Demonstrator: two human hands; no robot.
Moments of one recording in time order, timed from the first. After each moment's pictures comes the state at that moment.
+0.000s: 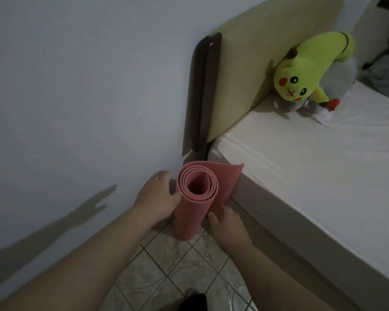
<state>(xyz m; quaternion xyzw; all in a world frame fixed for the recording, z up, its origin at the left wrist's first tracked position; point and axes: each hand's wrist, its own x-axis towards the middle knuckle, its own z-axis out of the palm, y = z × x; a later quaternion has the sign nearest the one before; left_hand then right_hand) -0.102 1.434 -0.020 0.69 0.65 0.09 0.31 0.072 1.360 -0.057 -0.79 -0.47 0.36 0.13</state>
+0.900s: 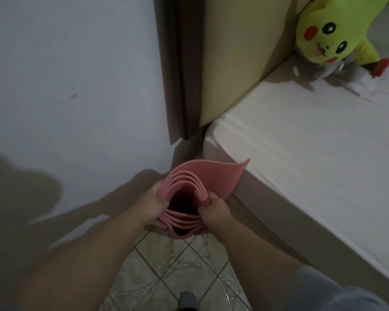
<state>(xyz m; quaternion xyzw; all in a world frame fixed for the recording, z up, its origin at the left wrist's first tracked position) -0.039 1.526 -0.189 0.44 0.67 0.13 0.58 0.132 1.488 -0.193 -0.75 -0.38 0.52 0.18</state>
